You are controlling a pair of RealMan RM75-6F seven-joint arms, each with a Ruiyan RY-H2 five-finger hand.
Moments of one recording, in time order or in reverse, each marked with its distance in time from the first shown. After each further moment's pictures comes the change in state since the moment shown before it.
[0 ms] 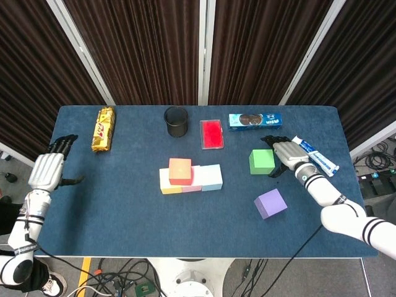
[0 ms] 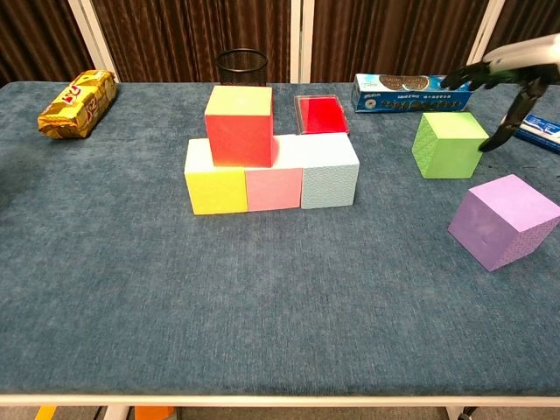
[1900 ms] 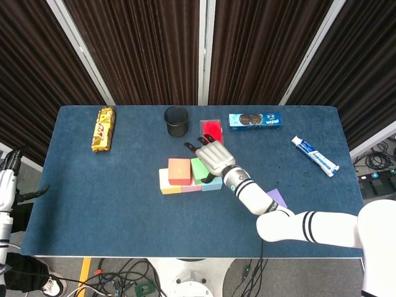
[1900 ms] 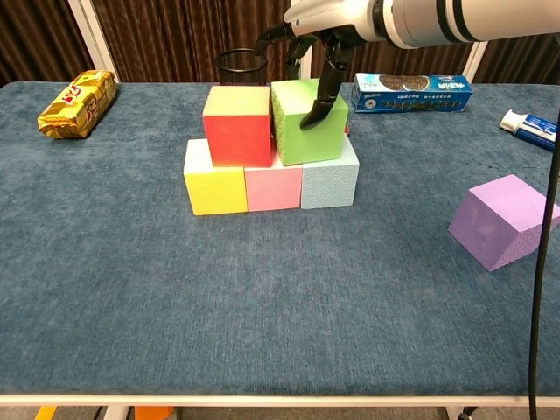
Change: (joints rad) left arm 0.257 -0.010 -0.074 0.153 0.146 0.128 -0.324; right arm 0.424 -0.093 -0.030 -0.364 0.447 0.309 -0.507
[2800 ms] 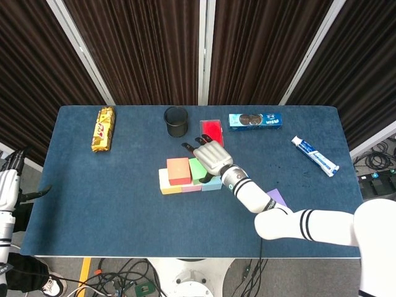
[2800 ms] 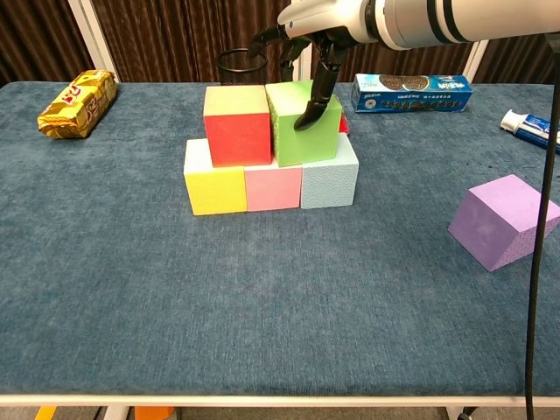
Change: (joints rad) left arm 0.001 -0.006 -0.015 0.005 0.009 -0.033 0.020; right arm 0.016 -0.010 -0.008 0.029 -0.013 -0.025 0.035
